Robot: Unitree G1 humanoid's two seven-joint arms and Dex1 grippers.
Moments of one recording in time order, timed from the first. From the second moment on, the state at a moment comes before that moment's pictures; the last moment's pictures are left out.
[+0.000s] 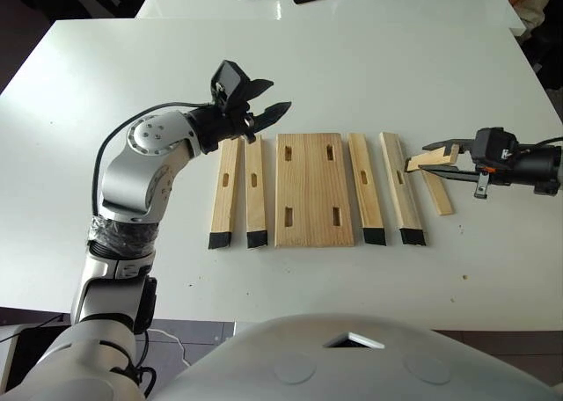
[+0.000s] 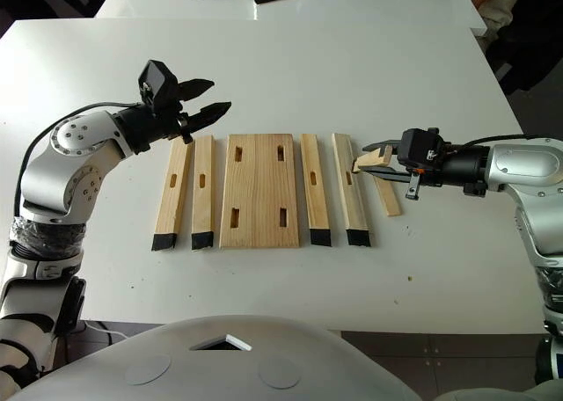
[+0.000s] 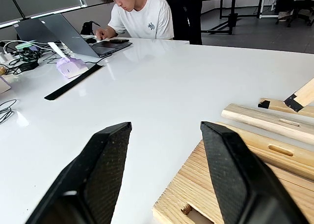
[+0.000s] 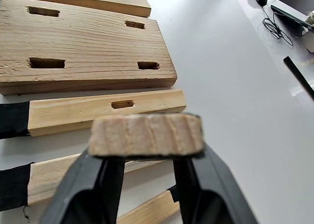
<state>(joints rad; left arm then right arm) -0.37 0.52 -0.09 -0.23 -0.39 0.53 -0.65 -0.04 -1.02 -0.06 -0.17 0.31 0.07 1.13</state>
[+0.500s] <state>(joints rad) -0.36 0.50 -0.08 -0.26 -0.39 0.53 -0.64 0.00 -0.95 -0.05 -0.11 0.27 0.00 1.13</state>
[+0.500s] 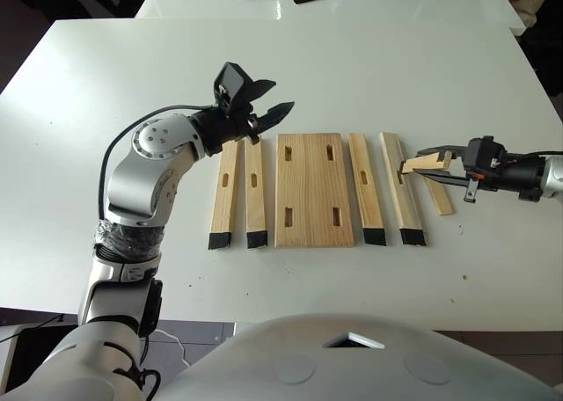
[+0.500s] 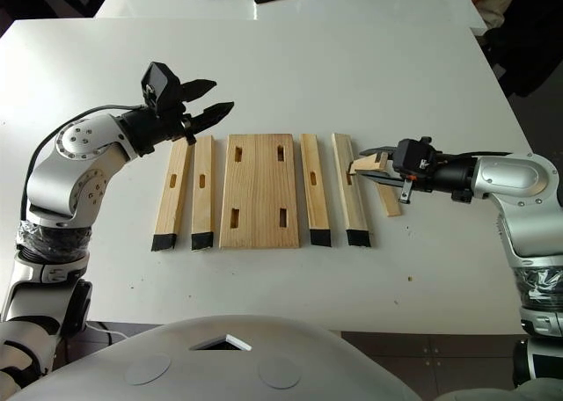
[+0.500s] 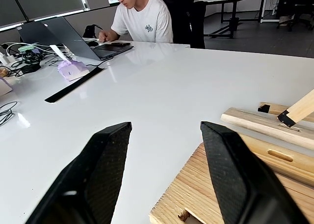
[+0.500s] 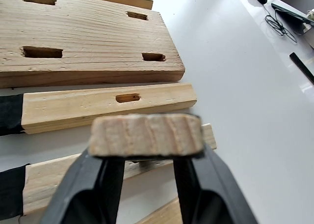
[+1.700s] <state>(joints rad) -0.38 0.45 -0.12 -0.26 -0.40 0.57 -0.70 -0.26 -0.86 0.09 0.17 0.37 0.15 1.30</state>
